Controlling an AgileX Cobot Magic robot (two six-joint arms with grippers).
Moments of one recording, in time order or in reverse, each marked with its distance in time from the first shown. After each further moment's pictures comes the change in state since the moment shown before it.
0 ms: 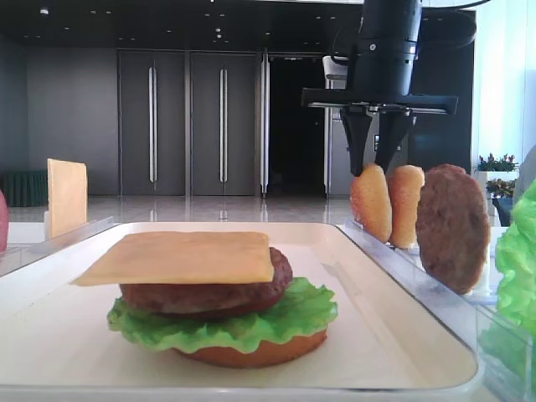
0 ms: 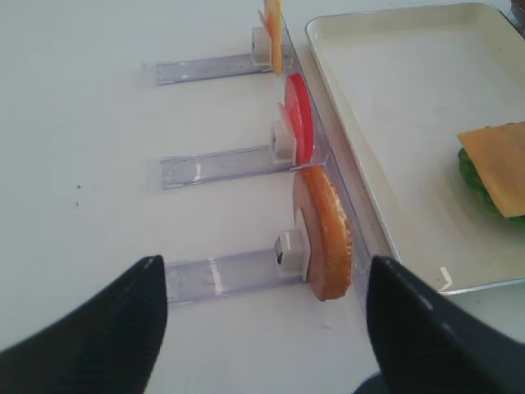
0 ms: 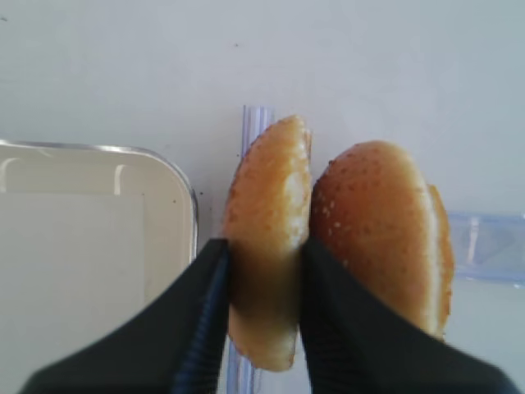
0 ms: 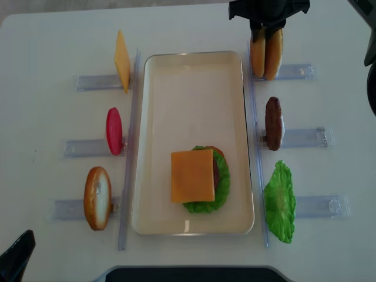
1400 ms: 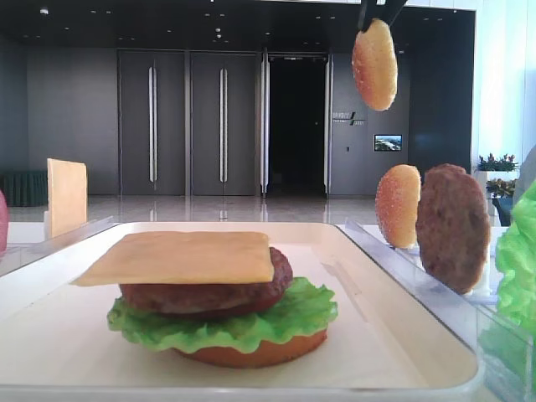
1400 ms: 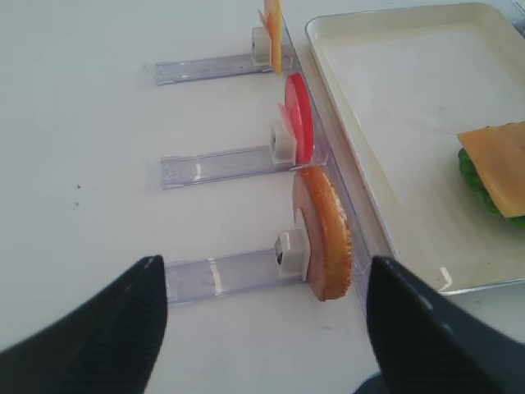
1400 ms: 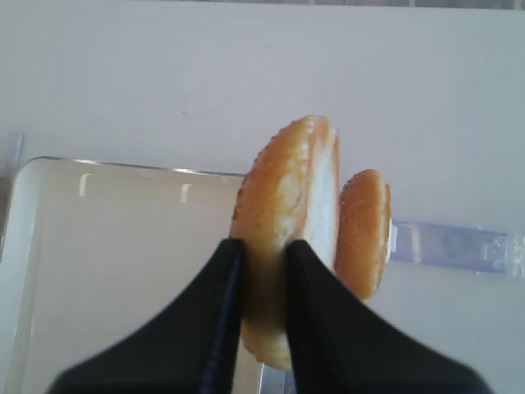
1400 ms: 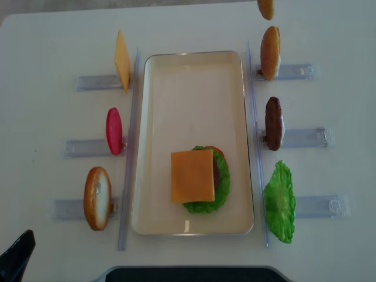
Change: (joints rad) left arm 0.000 0.000 0.000 0.000 0.000 0.000; right arm 0.004 -0.327 0.042 0.071 0.001 -0.024
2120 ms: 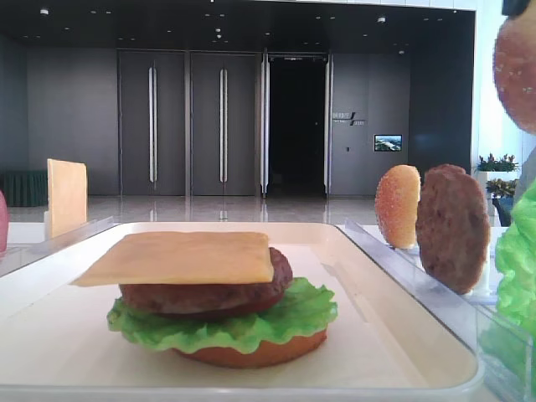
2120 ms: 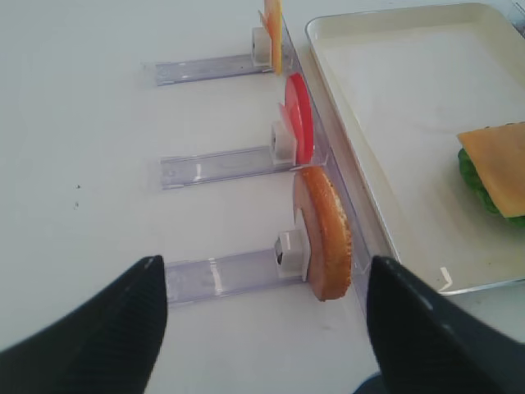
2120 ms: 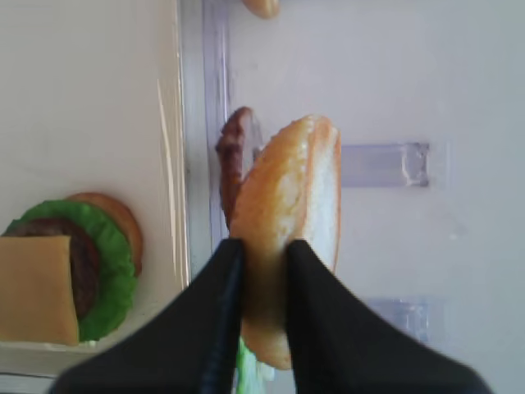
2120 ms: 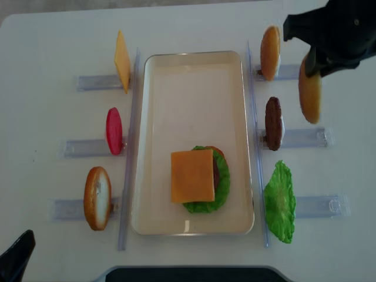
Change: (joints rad) left arm 0.000 0.000 0.000 0.000 0.000 0.000; right arm -0.003 -0.472 0.680 0.011 0.004 0.112
